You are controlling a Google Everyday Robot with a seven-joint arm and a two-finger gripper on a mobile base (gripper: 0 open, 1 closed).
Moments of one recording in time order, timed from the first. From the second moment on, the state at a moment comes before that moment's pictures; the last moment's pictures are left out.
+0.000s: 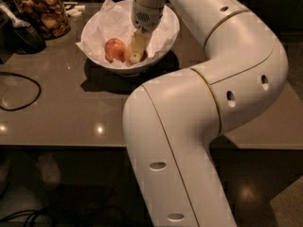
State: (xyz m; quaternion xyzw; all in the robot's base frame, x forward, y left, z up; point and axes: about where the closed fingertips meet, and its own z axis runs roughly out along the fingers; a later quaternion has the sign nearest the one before) arm 0.704 0.024 0.884 -0.60 0.79 0.08 0.09
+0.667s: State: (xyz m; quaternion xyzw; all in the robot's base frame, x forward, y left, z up) arm 0.706 0.024 0.891 -0.60 0.79 0.08 0.10
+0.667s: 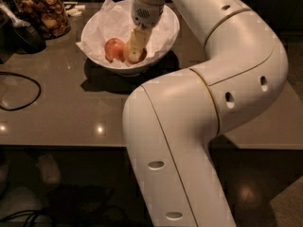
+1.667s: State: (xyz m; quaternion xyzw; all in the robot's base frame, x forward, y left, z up) arm 0.700 0.027 0.934 -0.62 0.76 0.12 0.15
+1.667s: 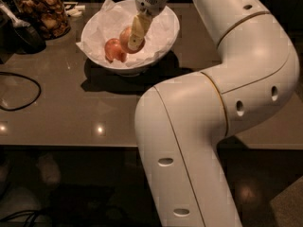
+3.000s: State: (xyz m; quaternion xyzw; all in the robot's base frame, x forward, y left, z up) arm 0.692 0.050 0.965 -0.63 0.74 0.16 0.19
